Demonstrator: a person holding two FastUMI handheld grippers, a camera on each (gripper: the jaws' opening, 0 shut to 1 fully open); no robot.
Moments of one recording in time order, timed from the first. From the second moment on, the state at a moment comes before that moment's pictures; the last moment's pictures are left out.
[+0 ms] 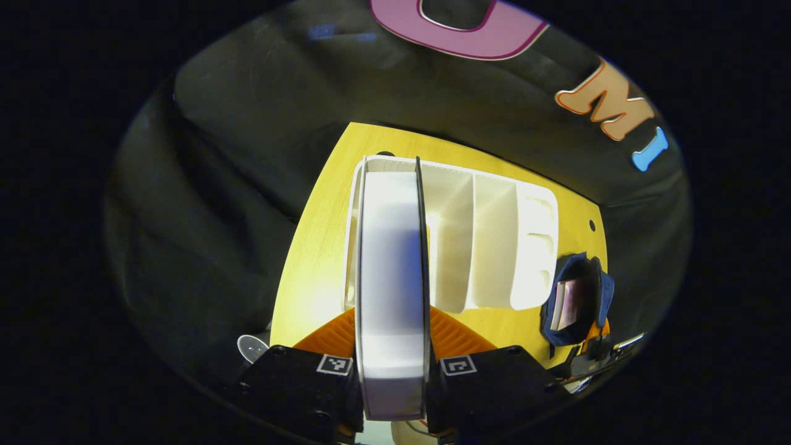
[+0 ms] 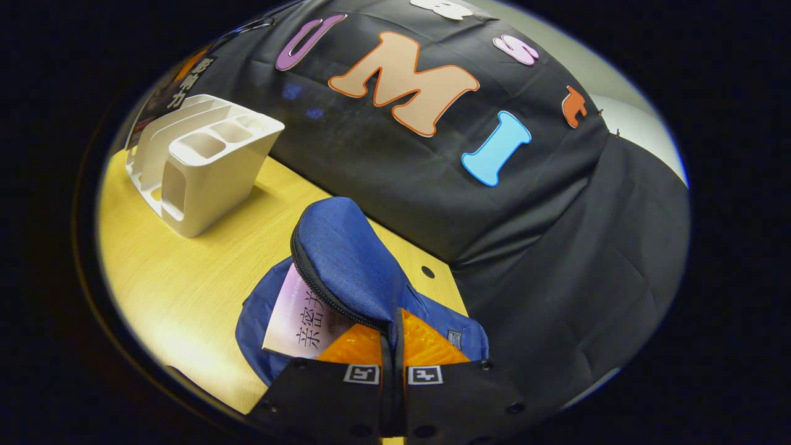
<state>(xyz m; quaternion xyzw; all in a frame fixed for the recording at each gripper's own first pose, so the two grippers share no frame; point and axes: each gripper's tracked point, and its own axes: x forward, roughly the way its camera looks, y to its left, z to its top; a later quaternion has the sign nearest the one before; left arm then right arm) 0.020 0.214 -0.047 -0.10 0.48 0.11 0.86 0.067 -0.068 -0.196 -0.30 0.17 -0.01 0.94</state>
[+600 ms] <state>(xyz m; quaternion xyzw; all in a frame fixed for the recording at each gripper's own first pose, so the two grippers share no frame) -0.049 0.137 0.010 -0.10 0.45 0.09 0.88 0.070 -0.068 -0.194 -0.31 0.15 0.03 0.94</state>
